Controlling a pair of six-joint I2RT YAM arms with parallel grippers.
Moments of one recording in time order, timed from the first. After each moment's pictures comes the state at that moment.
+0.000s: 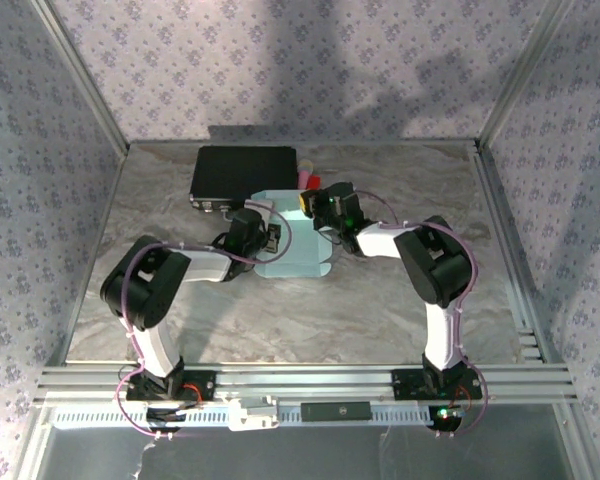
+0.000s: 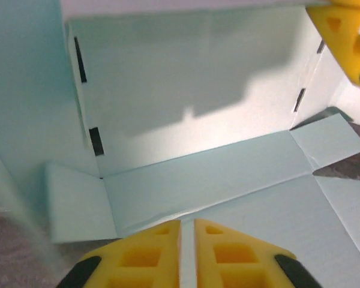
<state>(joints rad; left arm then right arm) -0.56 1.76 0.76 0.46 -0.04 -0.28 0.54 1.98 1.08 0.59 -0.14 1.69</state>
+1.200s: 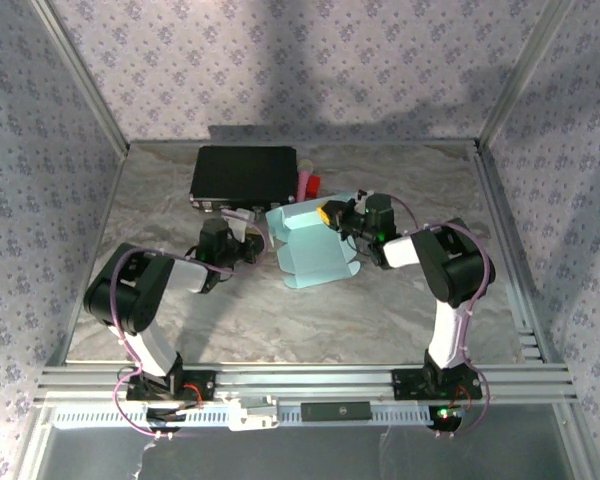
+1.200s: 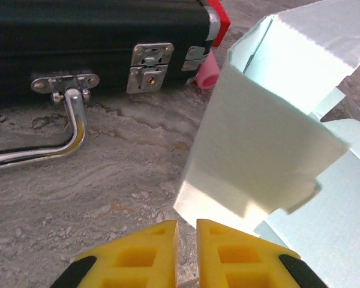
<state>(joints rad) -0.39 1.71 0.55 0.68 0.29 -0.23 0.37 1.92 0.81 0.90 -0.53 1.48</state>
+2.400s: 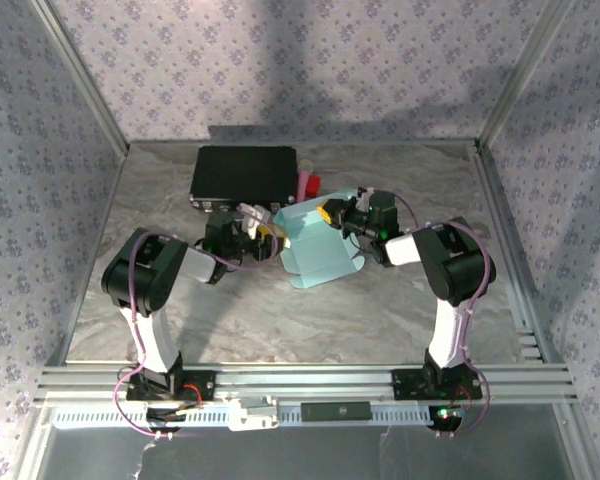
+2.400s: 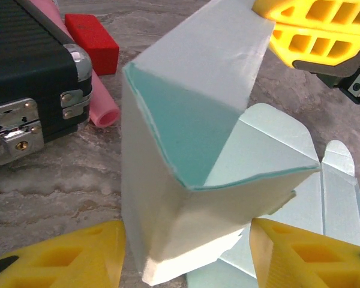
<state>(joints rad) -0.39 1.85 0.66 0.79 0.58 -0.12 0.35 1.93 0.84 0.91 -0.61 1.47</state>
